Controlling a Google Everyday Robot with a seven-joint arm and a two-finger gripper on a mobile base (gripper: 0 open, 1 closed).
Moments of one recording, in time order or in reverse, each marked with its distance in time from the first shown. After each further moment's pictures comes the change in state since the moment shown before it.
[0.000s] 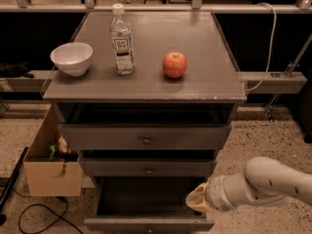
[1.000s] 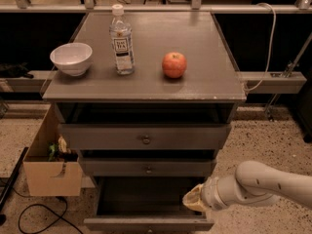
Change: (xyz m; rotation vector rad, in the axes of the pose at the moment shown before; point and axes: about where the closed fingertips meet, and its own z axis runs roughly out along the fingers) arm 0.031 -0.025 0.049 -0.010 -0.016 0.058
